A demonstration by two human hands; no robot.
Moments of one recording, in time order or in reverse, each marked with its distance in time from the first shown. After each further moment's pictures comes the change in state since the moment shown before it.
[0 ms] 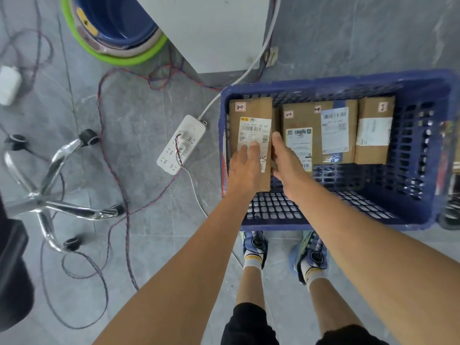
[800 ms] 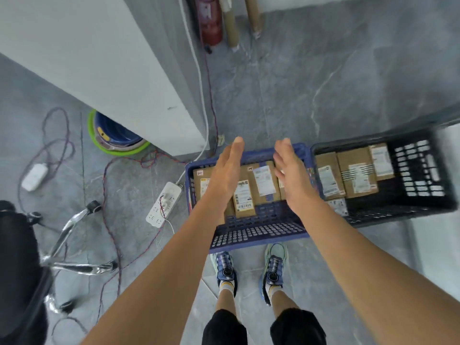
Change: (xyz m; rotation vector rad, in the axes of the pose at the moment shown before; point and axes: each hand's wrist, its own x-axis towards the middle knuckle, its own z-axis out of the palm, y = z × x) left_hand -0.182 0.201 0.025 -0.093 -0.053 0.188; right_hand -0.230 -0.139 -0.134 0.224 0.237 -0.374
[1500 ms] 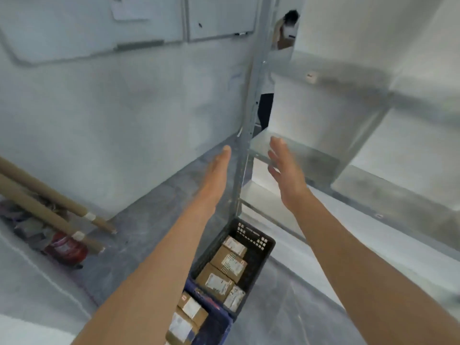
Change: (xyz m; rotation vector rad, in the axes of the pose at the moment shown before) left_hand -0.383 0.329 0.218 0.232 -0.797 0.731; right_hand -0.420 -0.325 -0.284 0.300 0.729 -0.707
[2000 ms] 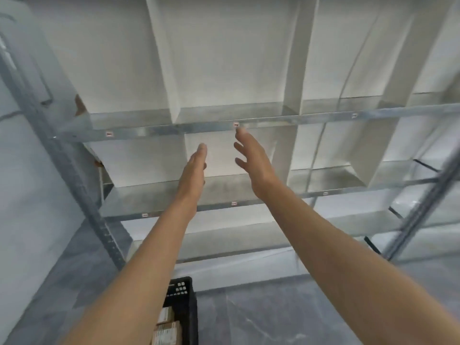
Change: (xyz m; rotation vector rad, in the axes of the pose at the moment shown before) left_hand -0.051 0.093 0.282 0.110 -0.597 0.217; right_hand -0.118 -0.110 -0.247 0.014 0.602 -0.227
